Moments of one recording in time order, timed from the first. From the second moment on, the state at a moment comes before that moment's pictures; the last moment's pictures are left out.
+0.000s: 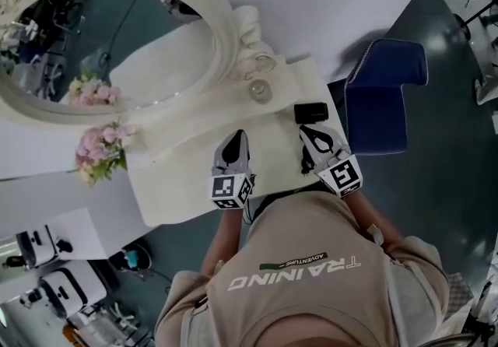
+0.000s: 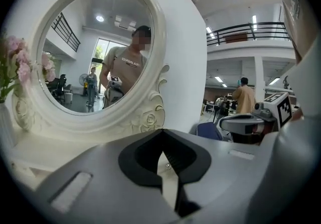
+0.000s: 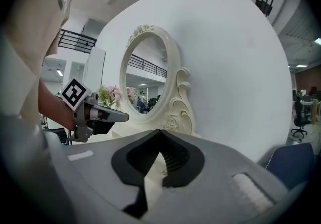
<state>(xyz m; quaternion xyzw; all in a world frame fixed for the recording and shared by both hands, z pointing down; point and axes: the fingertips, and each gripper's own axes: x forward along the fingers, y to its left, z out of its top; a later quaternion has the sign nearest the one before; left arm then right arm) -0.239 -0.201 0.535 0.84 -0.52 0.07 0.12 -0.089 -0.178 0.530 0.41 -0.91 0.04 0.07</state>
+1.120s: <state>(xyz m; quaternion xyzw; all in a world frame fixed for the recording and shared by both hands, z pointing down) -0.216 -0.208 0.550 0.87 -0.46 0.14 0.13 -0.081 -0.166 0.516 0.44 -0.90 0.02 0.07</state>
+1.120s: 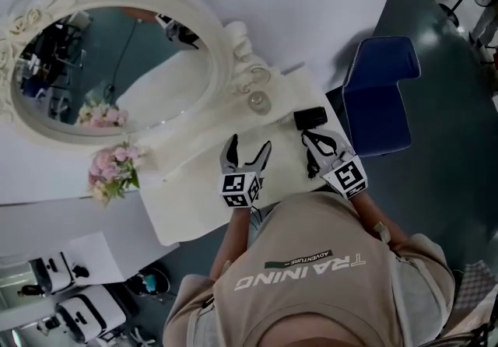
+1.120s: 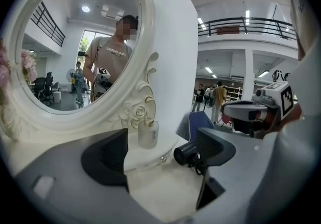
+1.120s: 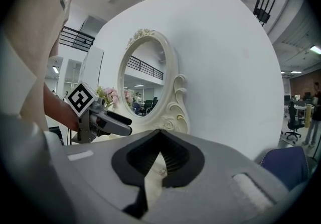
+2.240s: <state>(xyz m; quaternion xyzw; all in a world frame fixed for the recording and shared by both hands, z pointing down) -0.182 -0.318 0.629 0.85 -0.46 0.23 0.14 -0.042 -0.207 0.550 0.43 -0.89 0.07 0.09</state>
